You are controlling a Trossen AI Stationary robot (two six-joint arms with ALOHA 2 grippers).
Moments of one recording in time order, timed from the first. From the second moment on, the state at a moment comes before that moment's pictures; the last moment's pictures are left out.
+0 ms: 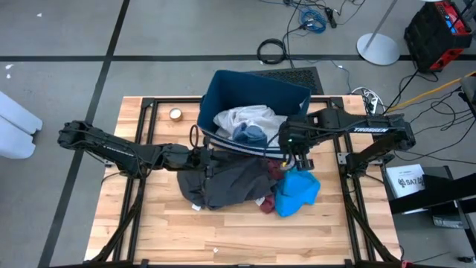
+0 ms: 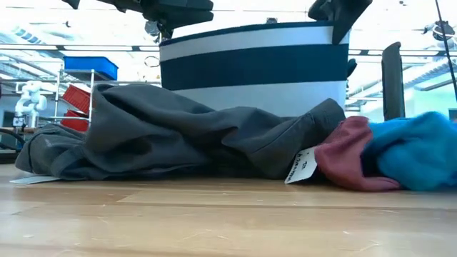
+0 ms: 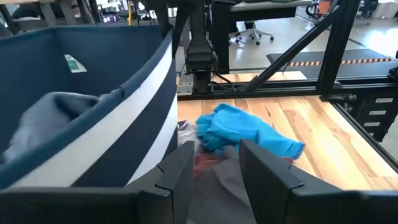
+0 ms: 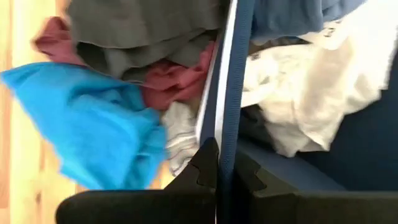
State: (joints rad) left arm -0.18 1.22 0.71 0.33 -0.20 0.03; right arm 0.01 1.44 1.55 -1.42 0.13 -0.14
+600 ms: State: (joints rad) left arm -0.18 1.22 0.71 0.33 -0.20 0.03; right arm -0.27 1.44 1.55 -1.33 0.12 -0.58
